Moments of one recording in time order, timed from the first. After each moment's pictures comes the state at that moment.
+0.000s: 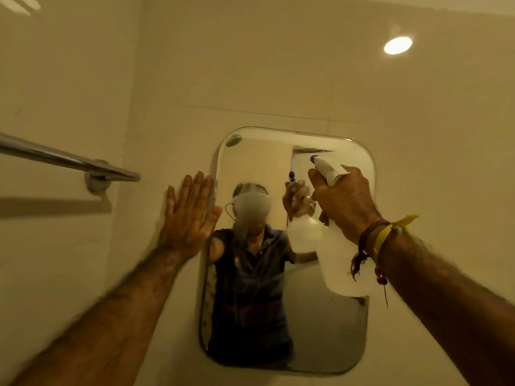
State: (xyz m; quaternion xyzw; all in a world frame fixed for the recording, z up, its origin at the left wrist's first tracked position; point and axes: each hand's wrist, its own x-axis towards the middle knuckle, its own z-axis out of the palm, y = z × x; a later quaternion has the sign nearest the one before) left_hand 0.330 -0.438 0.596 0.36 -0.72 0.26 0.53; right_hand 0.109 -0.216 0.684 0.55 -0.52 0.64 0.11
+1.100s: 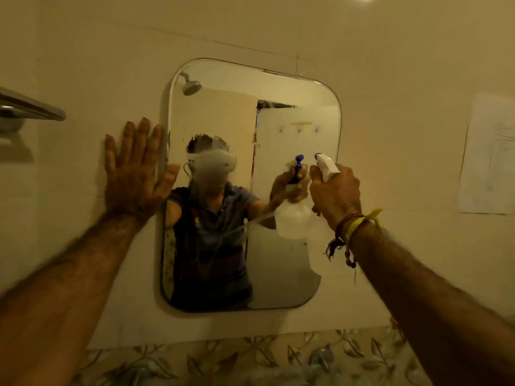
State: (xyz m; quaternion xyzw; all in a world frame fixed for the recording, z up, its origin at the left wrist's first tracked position) left_hand 0.322 -0.462 0.579 0.33 -0.66 0.33 0.59; right_hand 0.044 -0.224 0.612 0.41 -0.64 0.63 0.17
